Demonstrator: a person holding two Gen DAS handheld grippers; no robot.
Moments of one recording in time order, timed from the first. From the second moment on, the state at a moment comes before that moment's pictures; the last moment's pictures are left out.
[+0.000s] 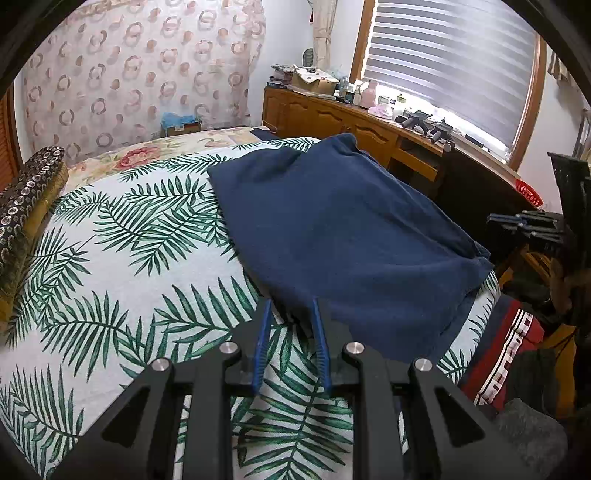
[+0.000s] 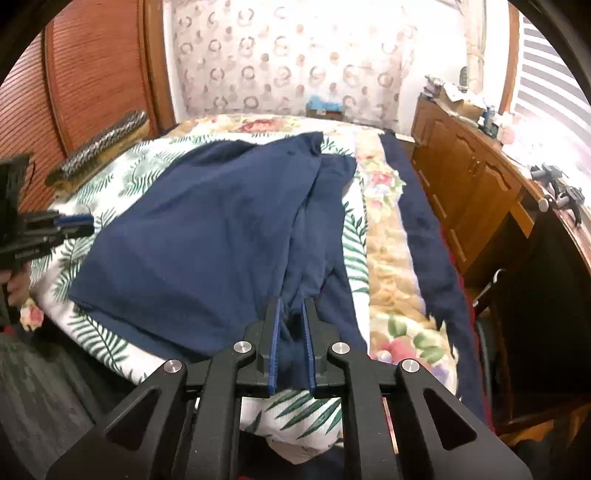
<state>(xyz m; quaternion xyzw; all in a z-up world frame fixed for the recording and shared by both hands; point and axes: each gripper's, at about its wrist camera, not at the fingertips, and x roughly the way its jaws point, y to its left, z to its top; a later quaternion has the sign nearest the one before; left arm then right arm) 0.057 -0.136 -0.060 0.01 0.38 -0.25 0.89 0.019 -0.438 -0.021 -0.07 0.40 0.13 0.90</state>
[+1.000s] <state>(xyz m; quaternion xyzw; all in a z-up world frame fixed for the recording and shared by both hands) 0.056 -0.150 -0.070 0.00 0.40 -0.28 0.88 0.120 -0.409 -0.054 -0.06 0.40 0.17 0.90</state>
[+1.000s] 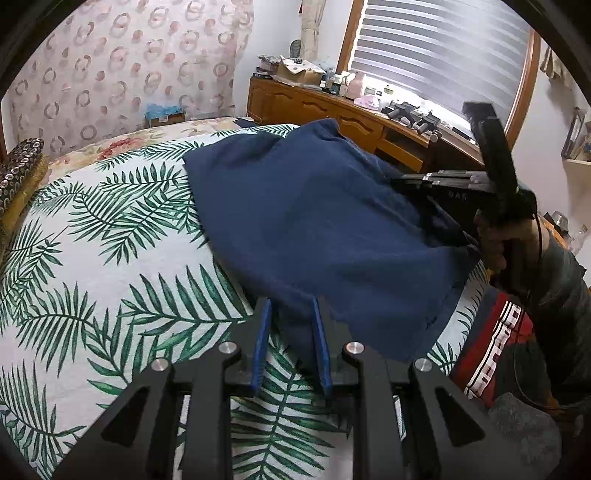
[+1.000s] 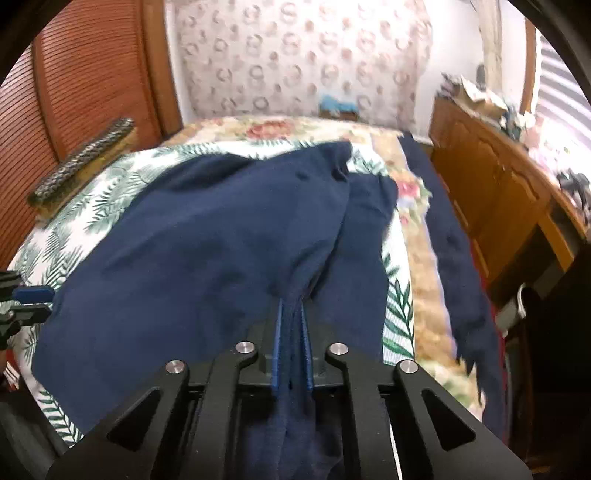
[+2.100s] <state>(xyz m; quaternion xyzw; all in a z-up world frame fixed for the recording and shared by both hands) 0.040 -0.162 -0.082 0.01 0.43 -0.30 0.85 0.044 -0.450 -0.061 -0.05 0.42 0.10 0.90</state>
